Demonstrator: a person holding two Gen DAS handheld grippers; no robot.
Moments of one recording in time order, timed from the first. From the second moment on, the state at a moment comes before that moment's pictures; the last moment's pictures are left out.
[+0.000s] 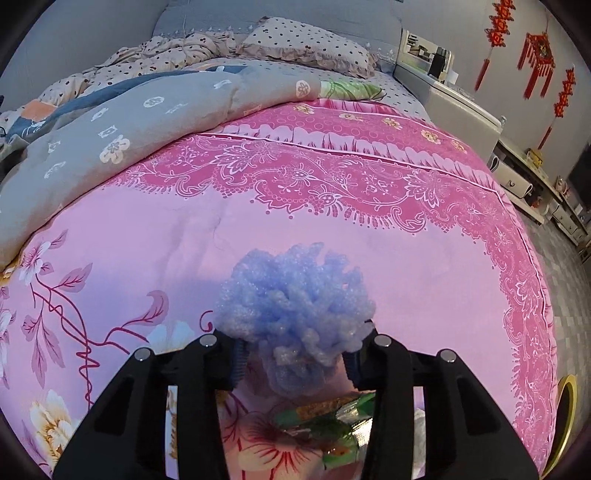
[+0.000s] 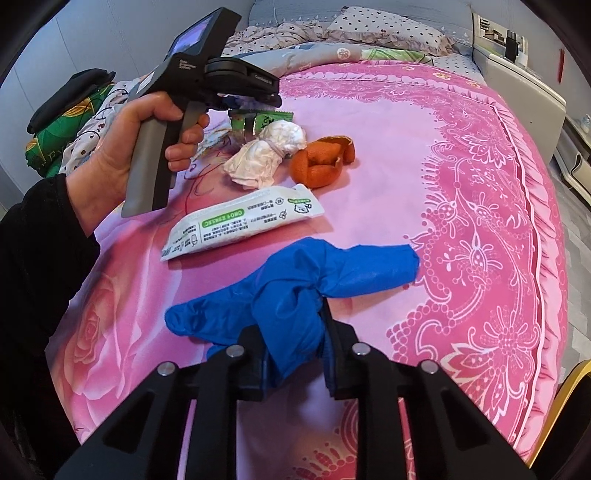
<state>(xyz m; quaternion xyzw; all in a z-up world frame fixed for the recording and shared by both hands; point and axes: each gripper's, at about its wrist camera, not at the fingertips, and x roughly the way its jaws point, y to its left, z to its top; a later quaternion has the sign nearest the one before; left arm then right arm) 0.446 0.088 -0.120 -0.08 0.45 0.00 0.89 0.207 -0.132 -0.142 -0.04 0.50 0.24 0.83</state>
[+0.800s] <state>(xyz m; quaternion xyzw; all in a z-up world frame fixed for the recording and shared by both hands) 0.355 0.128 -0.044 -0.11 0.41 0.03 0.91 0.155 -0.158 -0.085 -0.02 0.46 0.22 0.86</state>
